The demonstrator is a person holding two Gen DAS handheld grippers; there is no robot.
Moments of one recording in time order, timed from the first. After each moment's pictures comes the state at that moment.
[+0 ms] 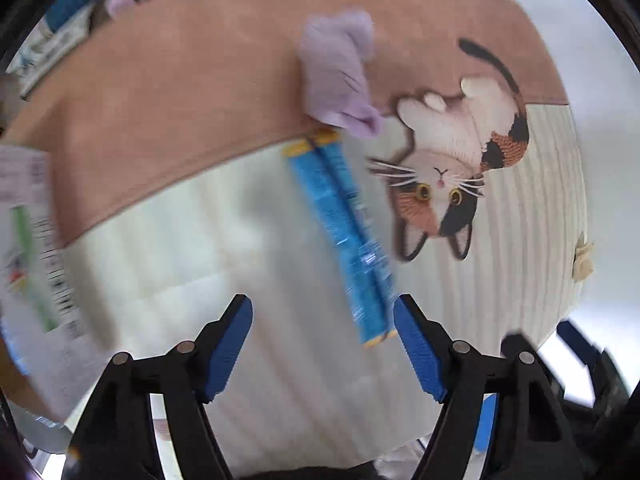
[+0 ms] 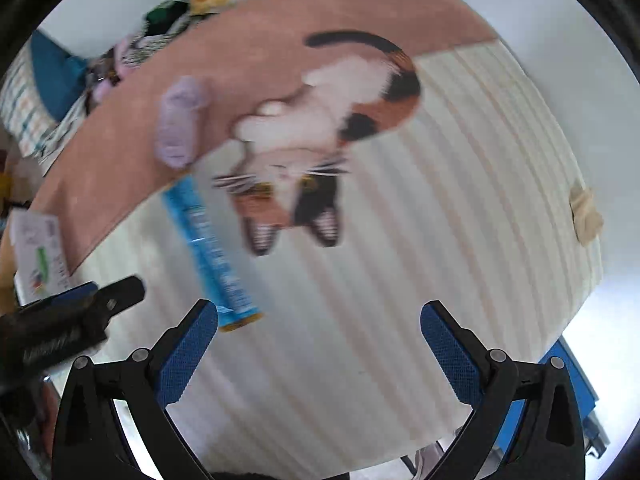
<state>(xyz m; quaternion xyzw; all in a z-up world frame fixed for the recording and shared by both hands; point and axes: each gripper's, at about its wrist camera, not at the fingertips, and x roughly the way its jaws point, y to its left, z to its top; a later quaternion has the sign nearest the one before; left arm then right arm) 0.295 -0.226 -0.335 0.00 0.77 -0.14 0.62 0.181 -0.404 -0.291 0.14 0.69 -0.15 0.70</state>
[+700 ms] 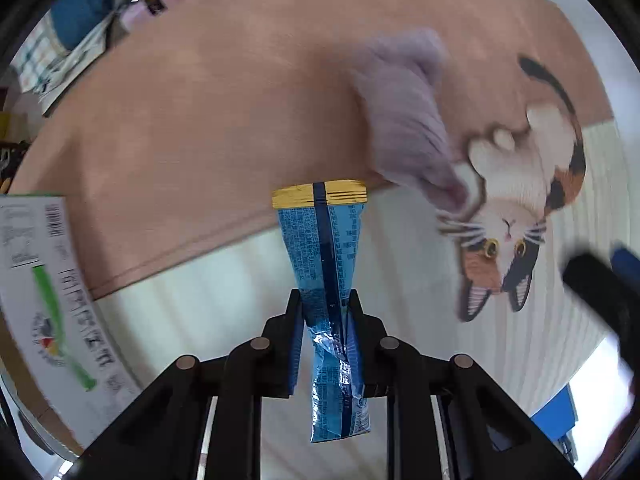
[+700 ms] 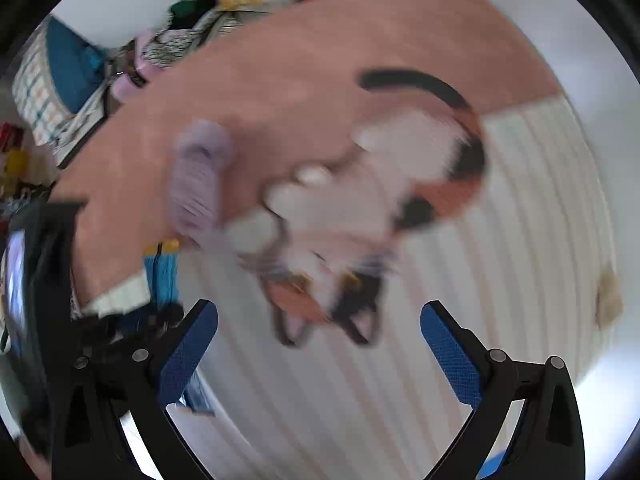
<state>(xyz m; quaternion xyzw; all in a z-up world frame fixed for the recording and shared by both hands) 0.317 -0.198 -0.331 0.05 0.75 -0.09 0.65 0.307 -0.377 -0.309 0.12 0.69 -0.06 0.72</state>
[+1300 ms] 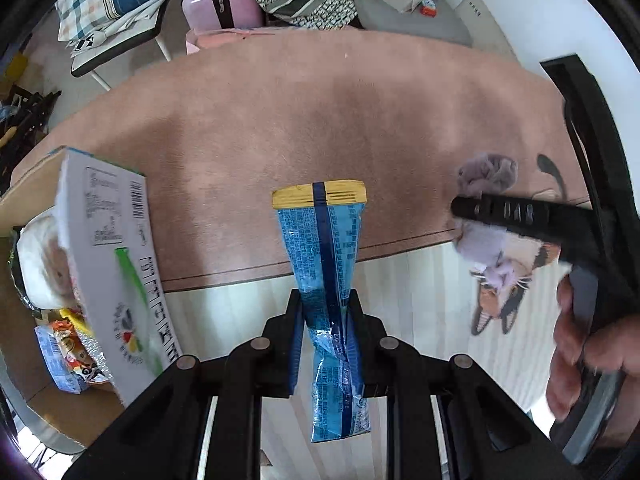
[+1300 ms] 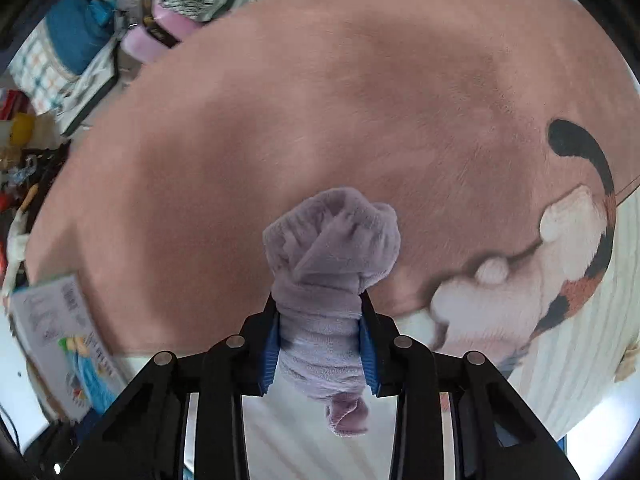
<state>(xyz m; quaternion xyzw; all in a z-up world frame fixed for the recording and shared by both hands) 0.335 -0.082 -0.276 -0.04 0.73 -0.07 0.68 0.396 -0.283 -0.360 0.11 0.74 -0.01 0.66</state>
